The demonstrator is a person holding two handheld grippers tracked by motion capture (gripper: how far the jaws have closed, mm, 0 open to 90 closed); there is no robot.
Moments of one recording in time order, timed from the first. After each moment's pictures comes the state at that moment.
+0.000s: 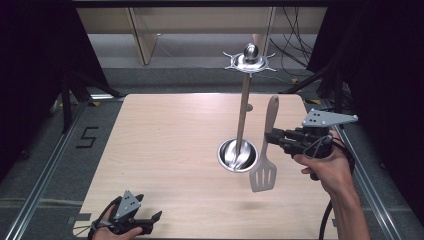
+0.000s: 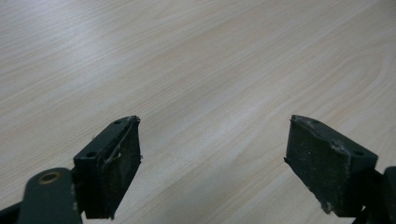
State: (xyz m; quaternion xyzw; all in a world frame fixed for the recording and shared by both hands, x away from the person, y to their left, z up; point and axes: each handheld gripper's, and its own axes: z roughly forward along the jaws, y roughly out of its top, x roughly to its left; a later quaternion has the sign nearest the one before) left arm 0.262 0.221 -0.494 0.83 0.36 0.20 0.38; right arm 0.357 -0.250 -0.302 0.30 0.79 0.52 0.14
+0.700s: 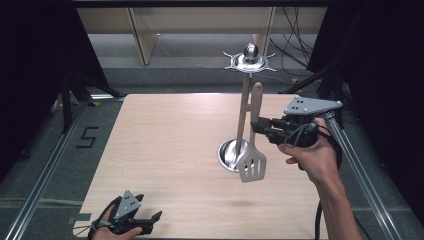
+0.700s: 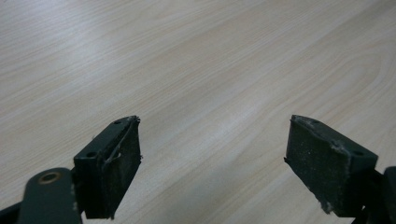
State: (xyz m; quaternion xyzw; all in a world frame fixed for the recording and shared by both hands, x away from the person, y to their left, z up) left arm 0.264 0.222 -0.494 0.83 0.36 0.21 0.38; right arm 0.365 -0.211 -0.273 0.28 0.79 0.51 0.18
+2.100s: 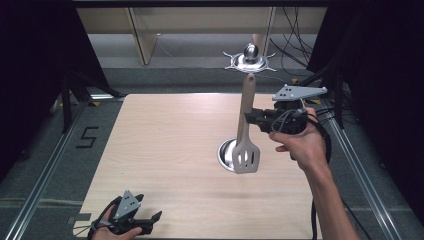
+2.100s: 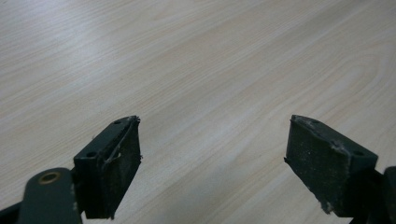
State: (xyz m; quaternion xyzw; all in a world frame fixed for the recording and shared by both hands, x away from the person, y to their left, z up) left arm 0.262 0.221 -0.493 0.83 0.36 0.20 0.38; right arm 0.388 -0.195 -0.267 0.31 0.80 0.49 0.17
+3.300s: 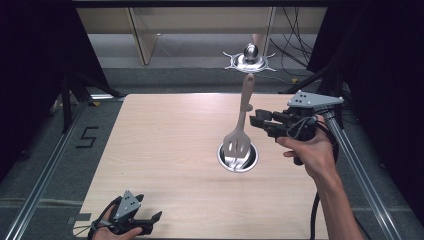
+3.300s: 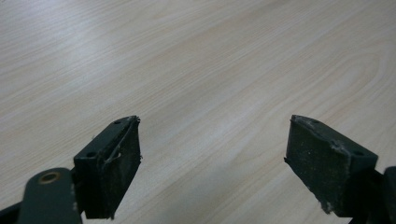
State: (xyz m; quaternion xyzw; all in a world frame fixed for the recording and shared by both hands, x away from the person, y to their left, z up) left arm 0.263 0.221 -0.494 0.82 0.36 0.20 0.39; right arm 0.379 -0.218 -0.279 0.30 0.76 0.55 0.15
